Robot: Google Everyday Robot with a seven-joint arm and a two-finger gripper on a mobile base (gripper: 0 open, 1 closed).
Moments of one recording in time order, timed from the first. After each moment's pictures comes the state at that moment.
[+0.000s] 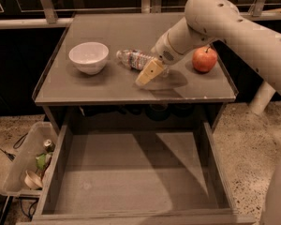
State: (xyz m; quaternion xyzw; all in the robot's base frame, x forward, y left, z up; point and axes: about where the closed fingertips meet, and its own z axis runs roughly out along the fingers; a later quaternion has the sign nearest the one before) arm 0.691 -0.049 0.844 -0.53 0.77 0.12 0.33
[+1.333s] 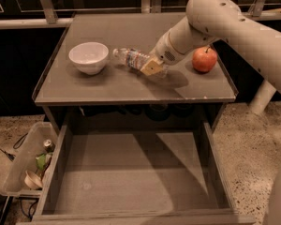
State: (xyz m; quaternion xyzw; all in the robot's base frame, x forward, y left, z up) arm 0.686 -0.050 0.847 -0.54 0.77 0.12 0.33
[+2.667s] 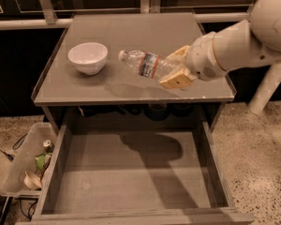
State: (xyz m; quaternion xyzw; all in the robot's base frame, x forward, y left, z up) arm 0.560 -0.085 0.911 -0.58 0.70 0.12 0.41
